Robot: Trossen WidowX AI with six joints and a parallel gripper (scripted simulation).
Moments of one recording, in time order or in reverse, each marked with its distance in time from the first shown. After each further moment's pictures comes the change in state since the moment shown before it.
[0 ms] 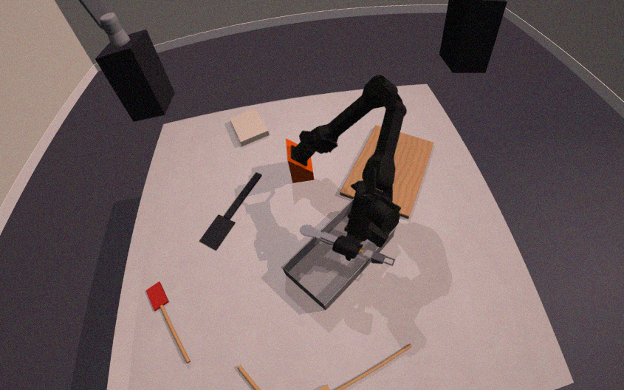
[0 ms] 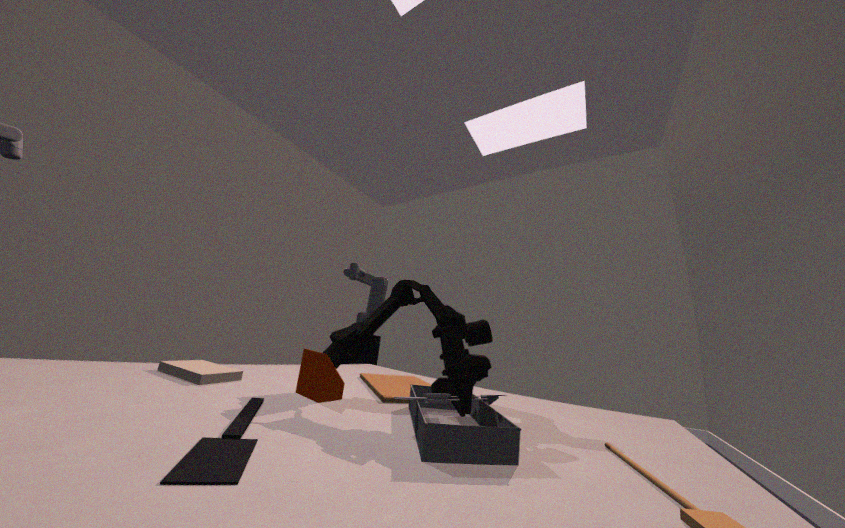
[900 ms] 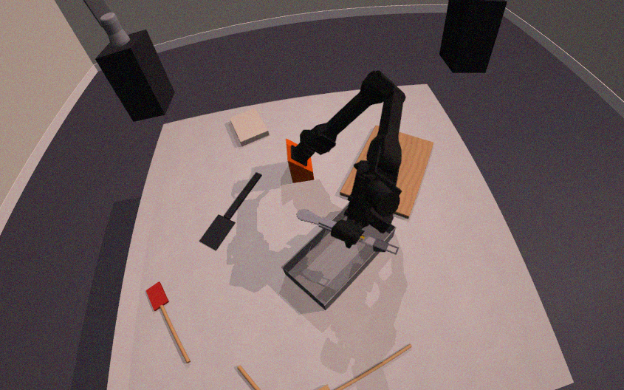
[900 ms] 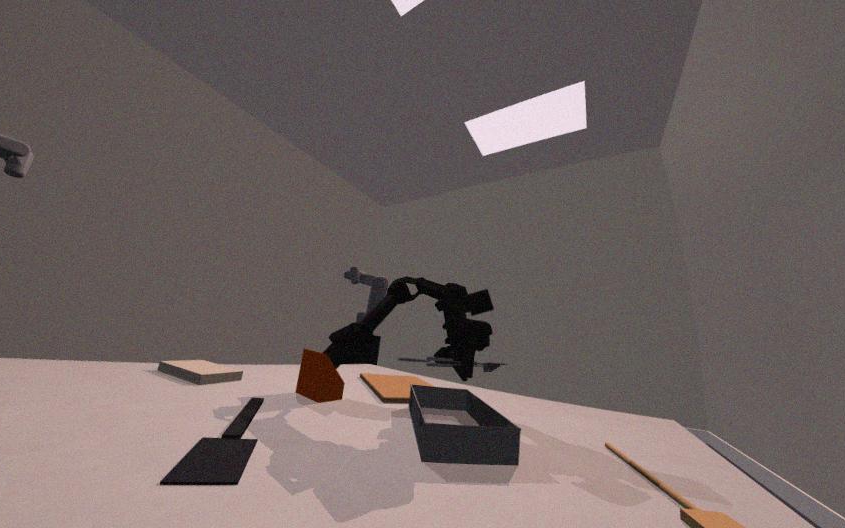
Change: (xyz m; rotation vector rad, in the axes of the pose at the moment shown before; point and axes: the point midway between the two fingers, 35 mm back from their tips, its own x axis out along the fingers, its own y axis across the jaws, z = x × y) arm -0.065 -0.037 -0.001 0.009 0.016 0.010
